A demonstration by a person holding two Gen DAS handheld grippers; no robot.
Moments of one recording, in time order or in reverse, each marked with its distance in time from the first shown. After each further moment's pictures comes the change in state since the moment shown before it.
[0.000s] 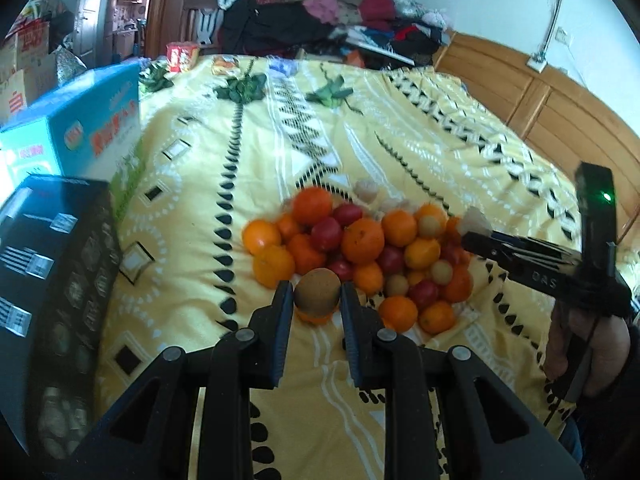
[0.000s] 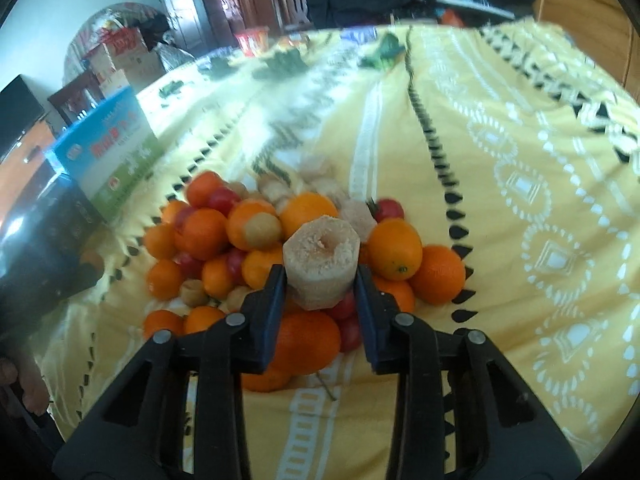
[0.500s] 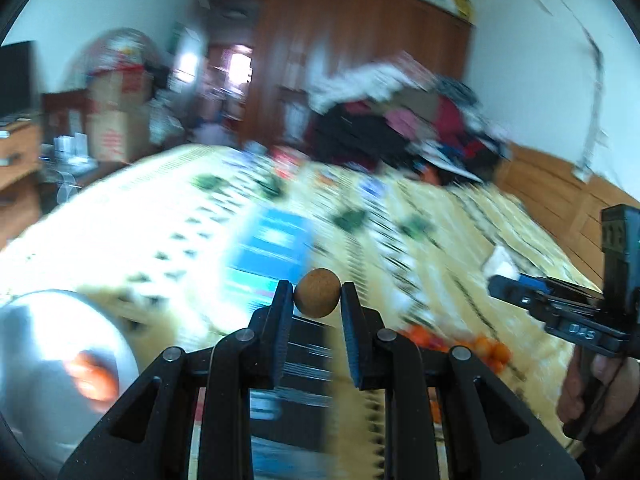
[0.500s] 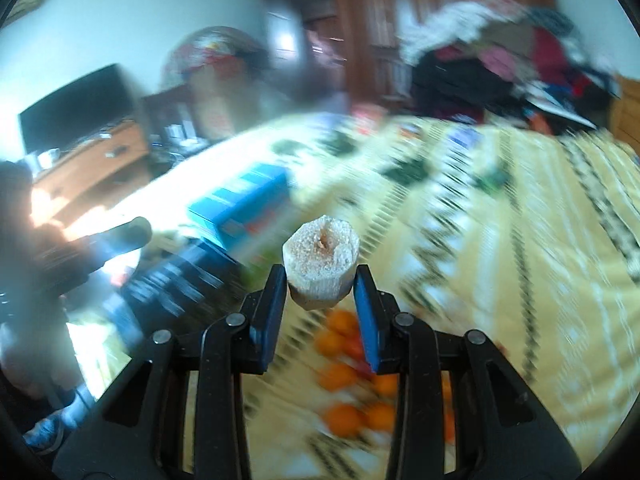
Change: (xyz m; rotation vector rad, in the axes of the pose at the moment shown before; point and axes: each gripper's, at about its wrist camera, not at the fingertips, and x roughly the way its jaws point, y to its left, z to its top) left arm -0.201 0.104 0.043 -0.145 -0.376 0.273; right arm -0.071 0.178 0.092 -0.256 -0.195 0.296
